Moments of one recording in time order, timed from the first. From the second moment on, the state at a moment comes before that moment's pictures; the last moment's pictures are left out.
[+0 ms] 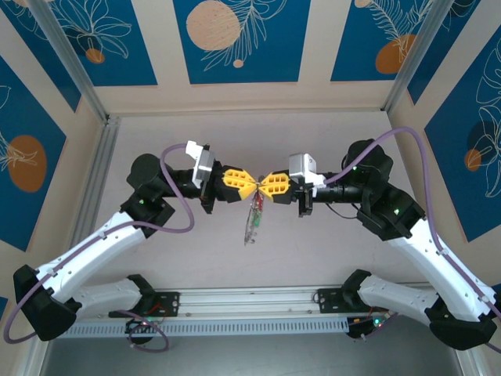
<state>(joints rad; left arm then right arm) -0.75 1.09 1.02 0.45 0.94 -0.28 0.73 0.95 1.29 -0.45 -0.74 -0.31</state>
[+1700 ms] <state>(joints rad) -0.82 1.10 1.44 -0.70 0.49 0.45 0.81 1.22 1.65 -0.98 -0.46 -0.51</state>
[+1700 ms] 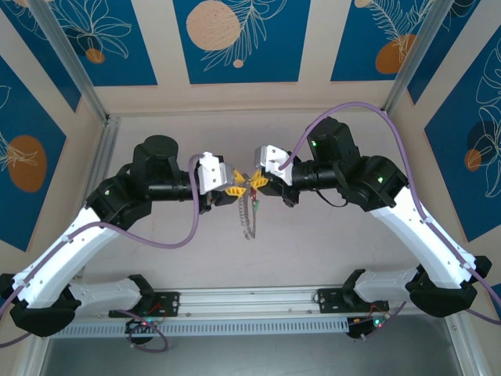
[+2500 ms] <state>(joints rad) -0.83 1.12 1.42 -0.65 0.49 0.44 0.81 1.23 1.65 -0.99 -0.50 -0.50</state>
